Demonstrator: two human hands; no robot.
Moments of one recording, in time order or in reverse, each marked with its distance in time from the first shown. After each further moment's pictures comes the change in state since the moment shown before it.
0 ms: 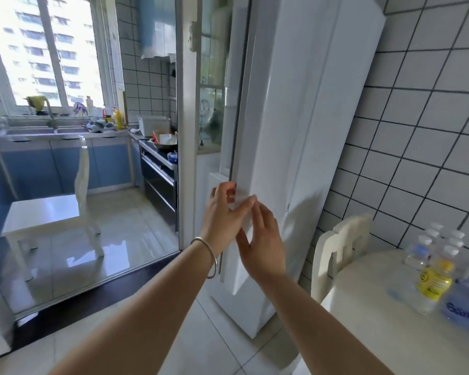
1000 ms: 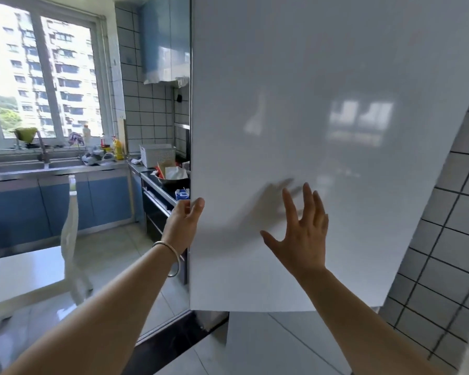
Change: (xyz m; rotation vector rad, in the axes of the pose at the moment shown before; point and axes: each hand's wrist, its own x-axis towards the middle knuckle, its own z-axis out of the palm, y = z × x) left_hand 0.398 -0.218 -0.114 0.081 0.080 -0.086; right_hand 0.342 0.054 0.207 -0.428 0.248 -0.088
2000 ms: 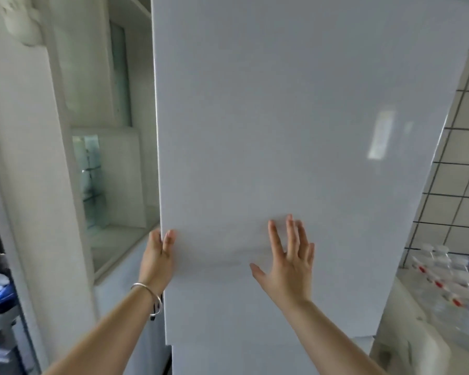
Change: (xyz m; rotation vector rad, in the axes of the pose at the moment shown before) left_hand 0.294 -0.082 0.205 -0.284 -0.529 0.155; right_hand 0.125 0.060 0.184 -0.604 0.126 0.444
